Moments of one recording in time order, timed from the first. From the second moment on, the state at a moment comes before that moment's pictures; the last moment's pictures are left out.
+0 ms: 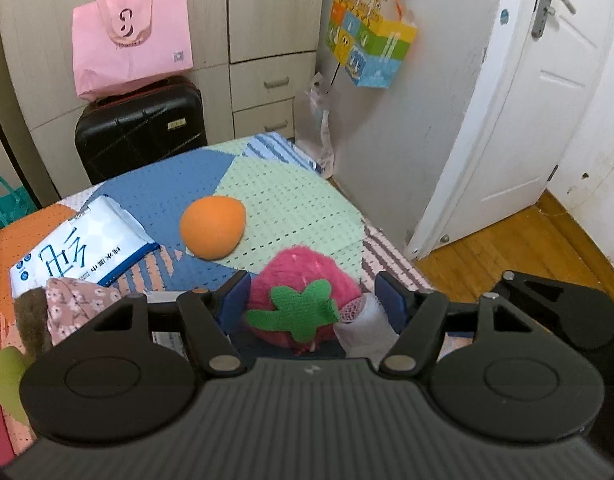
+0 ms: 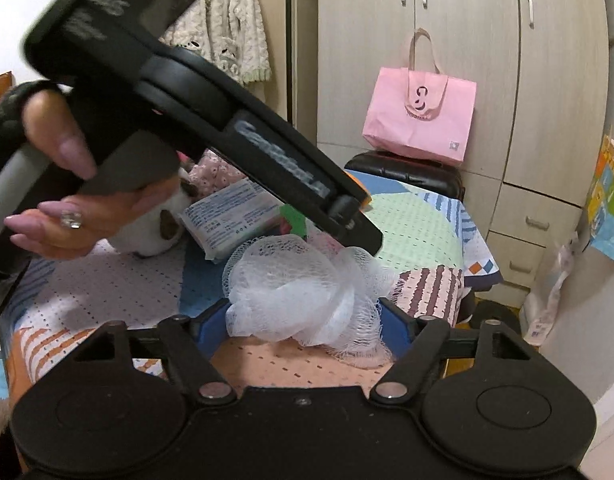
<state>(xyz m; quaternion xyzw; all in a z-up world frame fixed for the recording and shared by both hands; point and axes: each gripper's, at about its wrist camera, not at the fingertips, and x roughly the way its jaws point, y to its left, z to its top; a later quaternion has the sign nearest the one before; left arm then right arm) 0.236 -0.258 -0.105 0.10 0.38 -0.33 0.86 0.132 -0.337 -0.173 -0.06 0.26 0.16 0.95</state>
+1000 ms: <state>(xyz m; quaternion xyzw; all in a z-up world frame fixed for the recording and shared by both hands) 0.229 -0.213 -0.088 -0.04 0.34 -0.31 0.88 0.121 -0.327 -0.168 -0.03 0.26 0.12 0.96</state>
